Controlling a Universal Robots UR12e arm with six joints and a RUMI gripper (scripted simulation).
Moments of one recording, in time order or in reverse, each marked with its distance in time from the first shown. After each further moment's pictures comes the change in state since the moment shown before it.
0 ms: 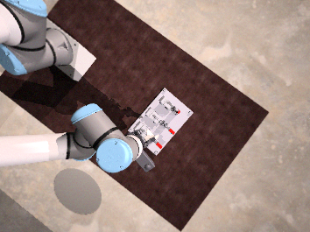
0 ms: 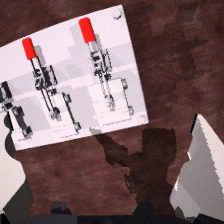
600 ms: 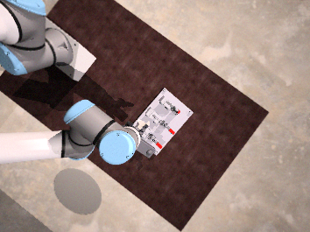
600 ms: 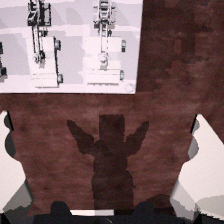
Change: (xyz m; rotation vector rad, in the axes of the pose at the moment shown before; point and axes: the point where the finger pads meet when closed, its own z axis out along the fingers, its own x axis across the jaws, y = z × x) arm 0.001 0.056 -0.005 -0.128 0.055 -0.293
